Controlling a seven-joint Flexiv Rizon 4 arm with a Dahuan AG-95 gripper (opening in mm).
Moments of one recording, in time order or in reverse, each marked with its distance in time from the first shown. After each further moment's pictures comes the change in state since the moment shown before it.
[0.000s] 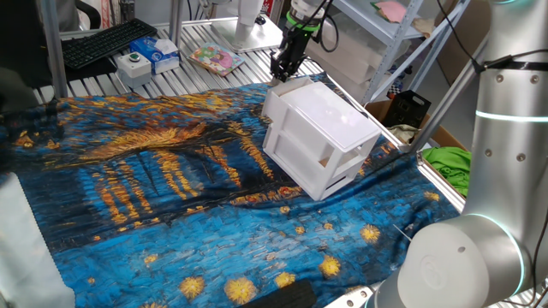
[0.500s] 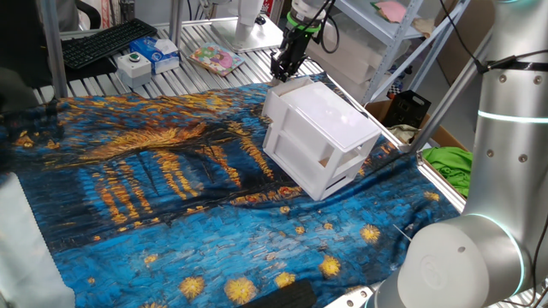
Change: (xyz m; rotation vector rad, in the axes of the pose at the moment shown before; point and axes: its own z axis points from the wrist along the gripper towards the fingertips) arm -0.001 -0.001 0.000 -0.003 -0.034 0.002
